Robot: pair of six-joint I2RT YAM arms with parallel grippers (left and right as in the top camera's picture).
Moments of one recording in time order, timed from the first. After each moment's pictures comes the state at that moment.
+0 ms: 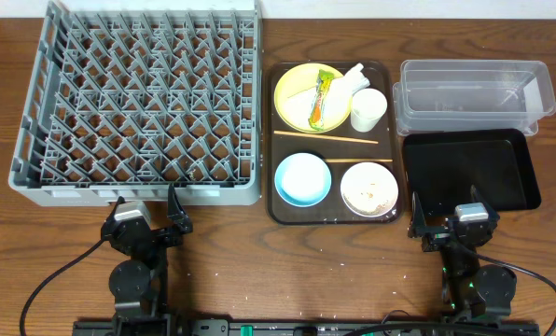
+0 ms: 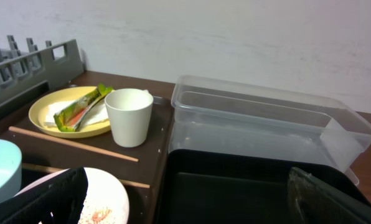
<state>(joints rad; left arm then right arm) 0.06 0.01 0.04 -0.14 -0.10 -0.14 -0.03 0.01 0.01 -0.06 -0.12 -0.08</state>
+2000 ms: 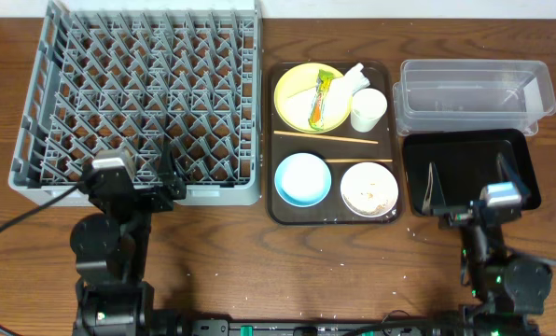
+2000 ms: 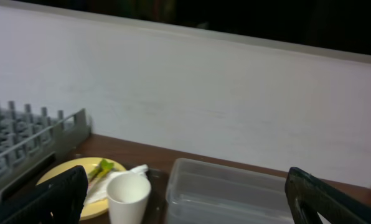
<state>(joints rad) 0.06 0.51 0.52 -0.13 0.04 -0.14 -0.03 0.31 0.27 0.16 -0.15 -0.08</state>
